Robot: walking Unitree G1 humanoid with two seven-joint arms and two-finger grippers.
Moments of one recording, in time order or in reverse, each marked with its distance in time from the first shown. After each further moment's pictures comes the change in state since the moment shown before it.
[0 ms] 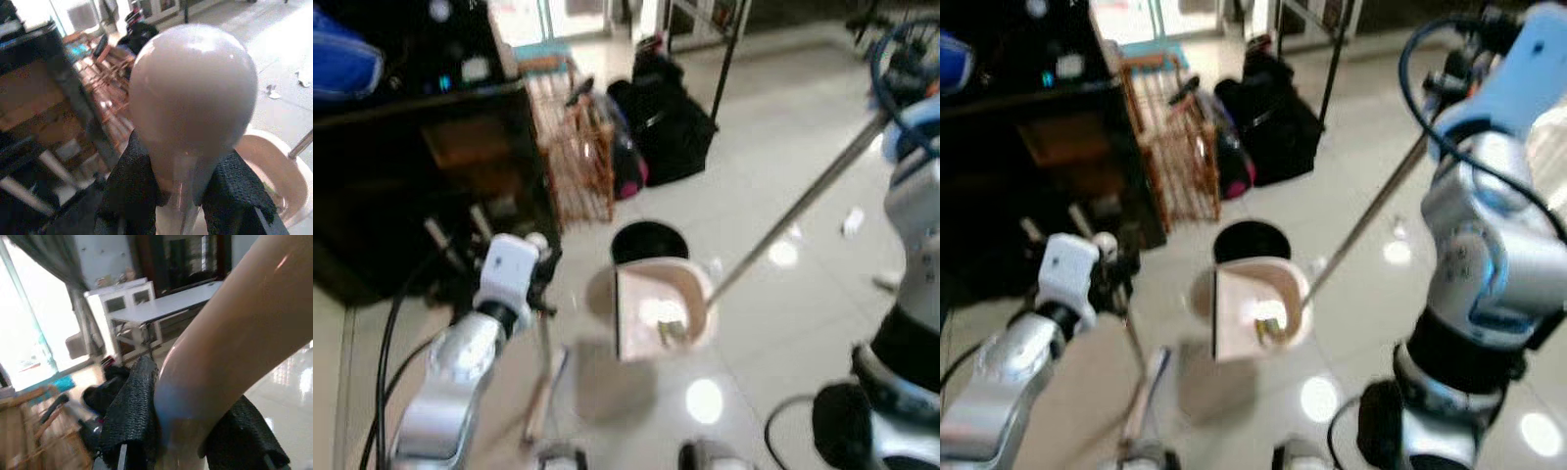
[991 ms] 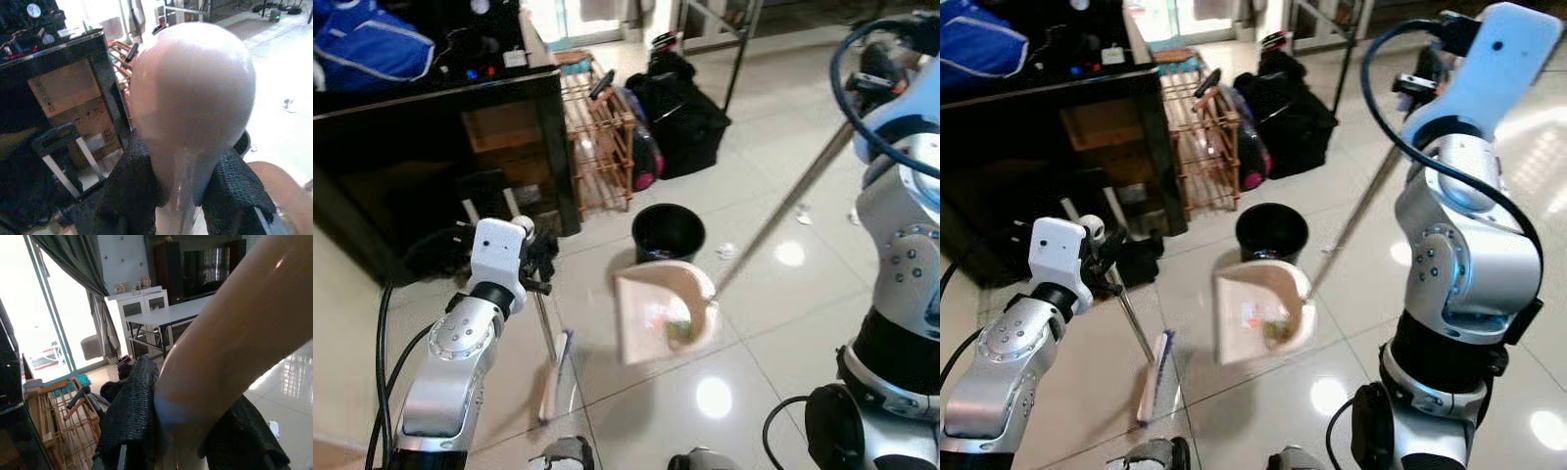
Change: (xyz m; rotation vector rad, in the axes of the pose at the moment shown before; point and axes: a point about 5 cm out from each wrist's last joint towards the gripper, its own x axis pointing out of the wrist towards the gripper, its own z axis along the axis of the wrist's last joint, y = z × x) left arm 0.014 0.011 0.011 -0.055 -0.053 0.094; right arm -0.001 0.014 0.000 -0.039 -0.032 0.045
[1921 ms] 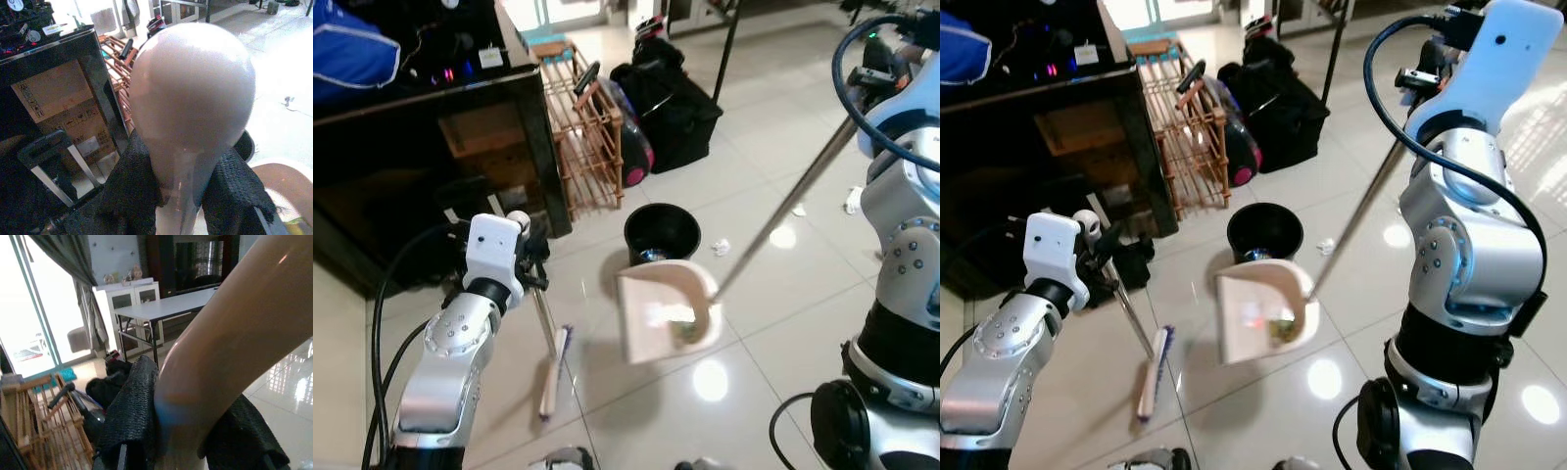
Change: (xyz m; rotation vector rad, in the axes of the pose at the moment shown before) left arm 0.000 0.006 0.002 -0.001 -0.008 0.014; right arm 0.007 0.001 0.000 -0.053 -0.007 0.008
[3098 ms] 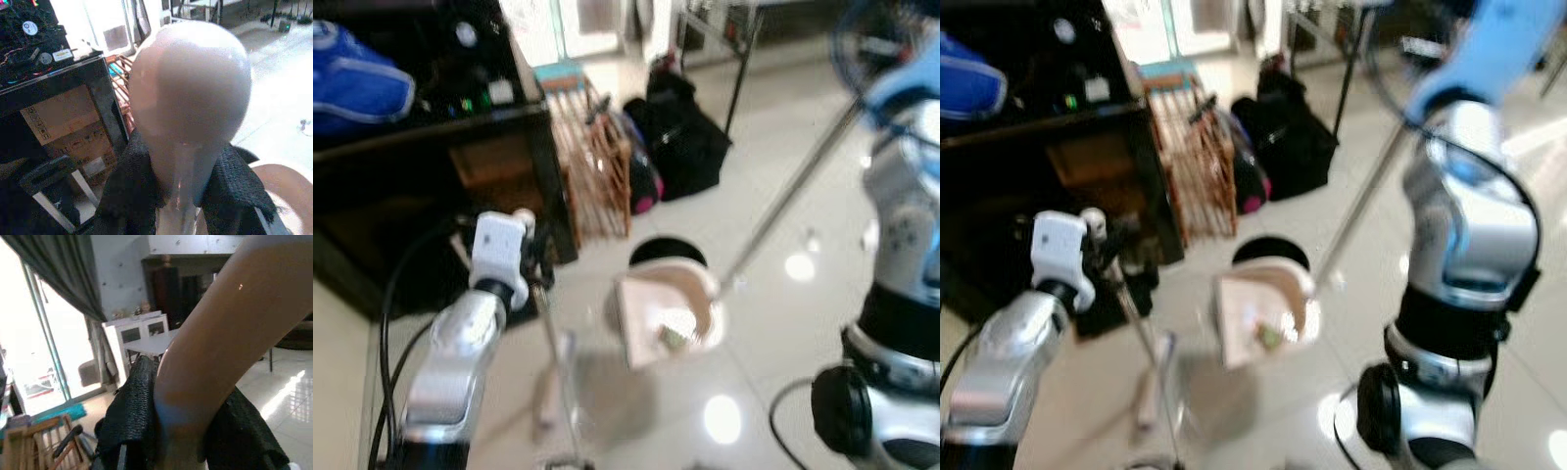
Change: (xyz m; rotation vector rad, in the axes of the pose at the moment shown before) left arm 0.007 -0.005 -0.001 -0.020 -0.006 -0.019; right arm 0.015 -0.005 0.013 0.039 -0.093 -0.042
